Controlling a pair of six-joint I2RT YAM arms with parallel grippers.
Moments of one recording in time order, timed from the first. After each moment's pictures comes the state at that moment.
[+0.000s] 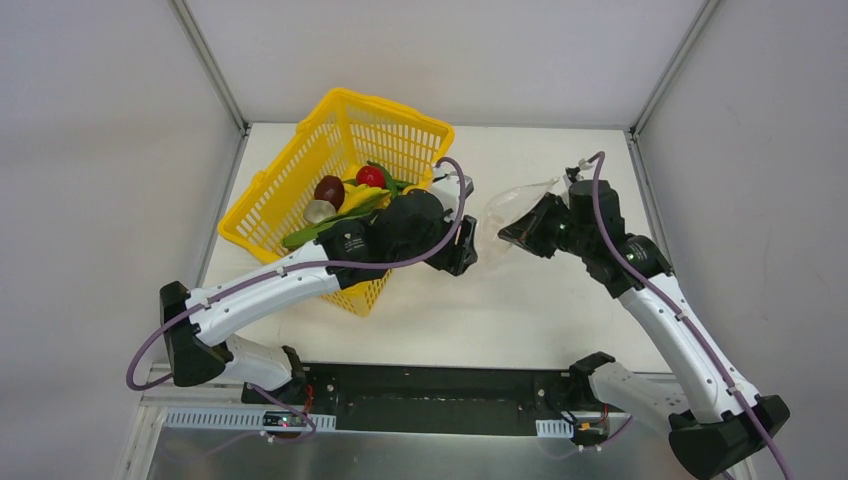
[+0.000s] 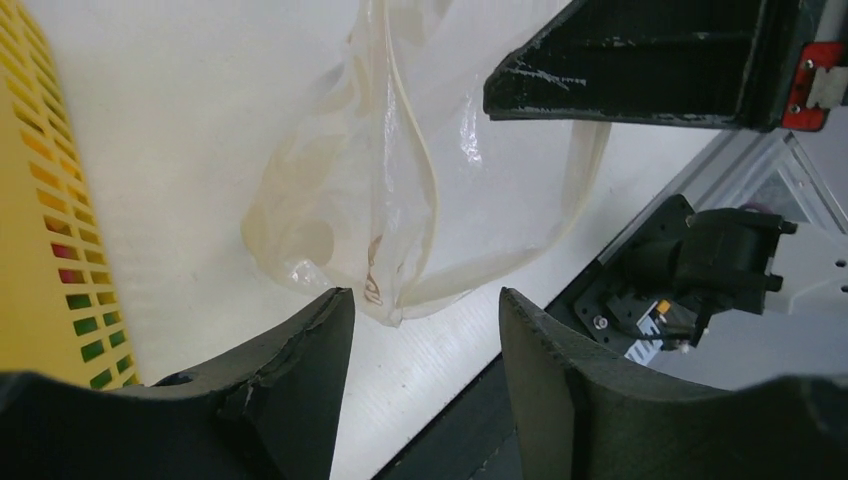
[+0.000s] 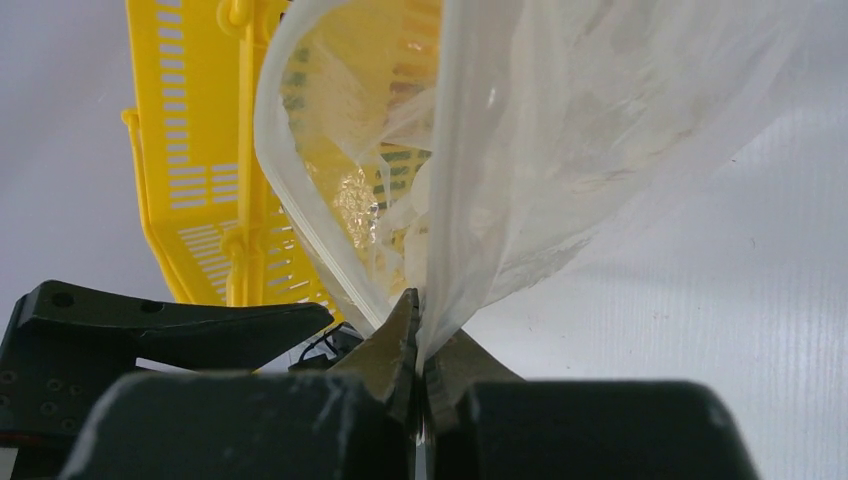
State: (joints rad) left arm -1.07 1.34 1.35 -0.53 -0.13 -0.45; right arm 0.46 0.97 1.07 -0.69 -0.20 0.94
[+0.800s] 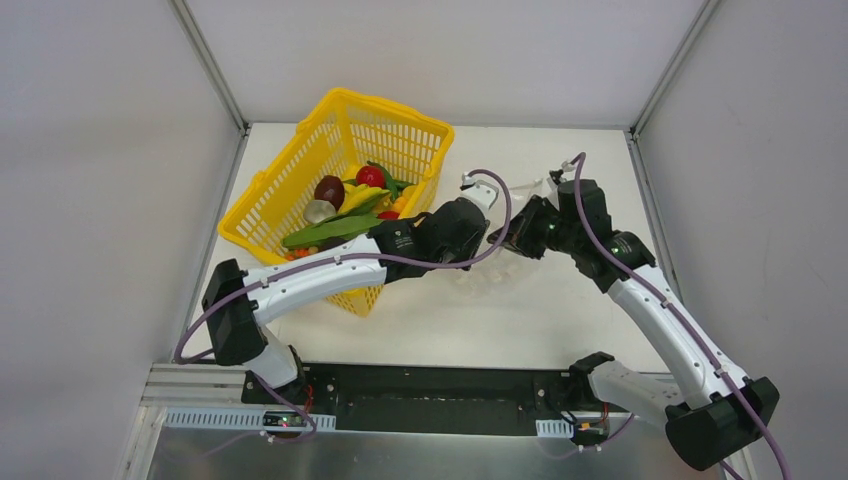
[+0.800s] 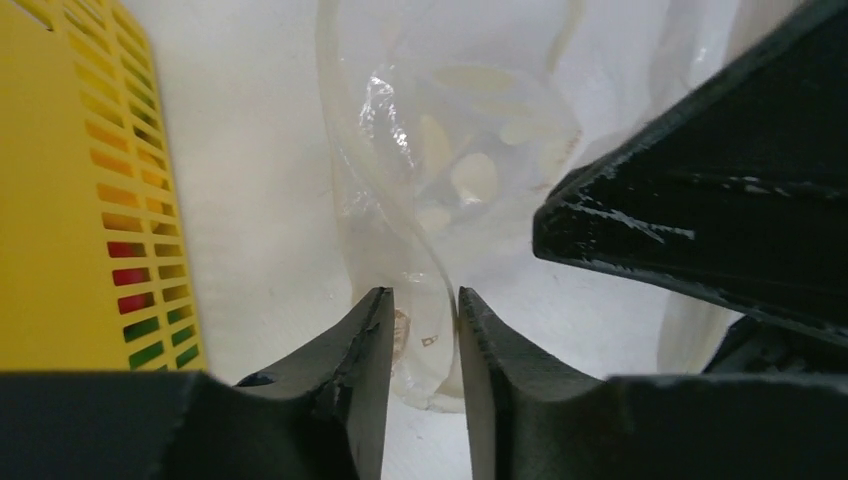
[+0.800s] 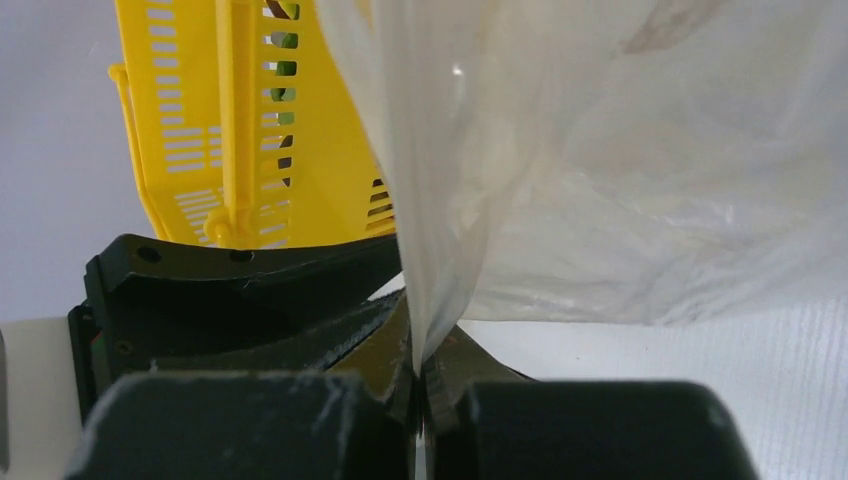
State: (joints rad) left arm -1.11 1.56 1.41 -0.52 -0.35 -0.36; right arm 0.46 1.03 1.02 -0.61 -0.30 0.93
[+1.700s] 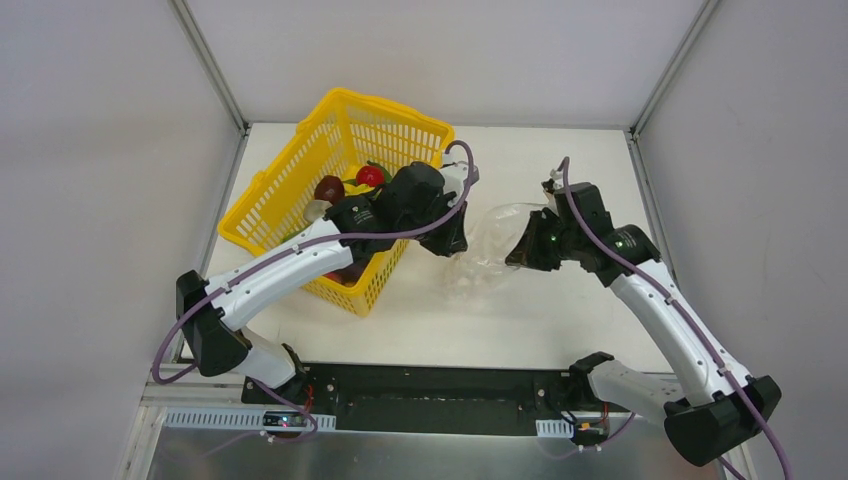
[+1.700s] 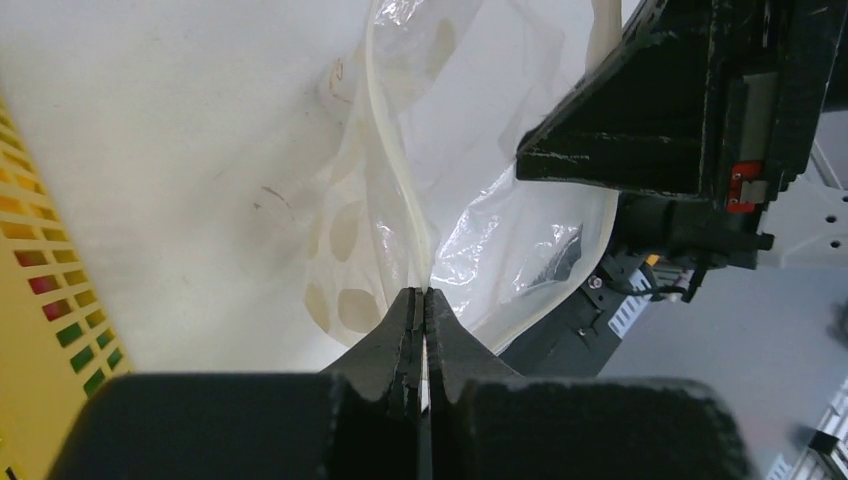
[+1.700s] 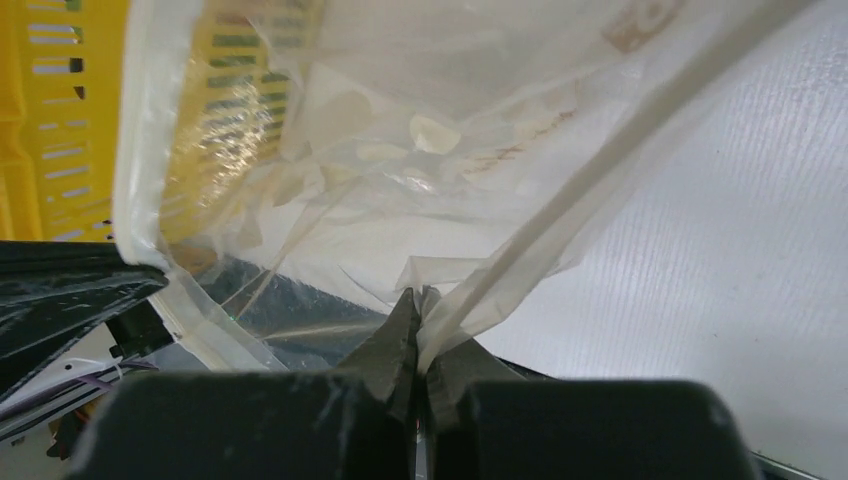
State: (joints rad) left arm -0.94 1.46 1.45 -0.61 0.08 -0.38; right arm 0.46 1.05 1.07 -0.90 -0.23 0.62
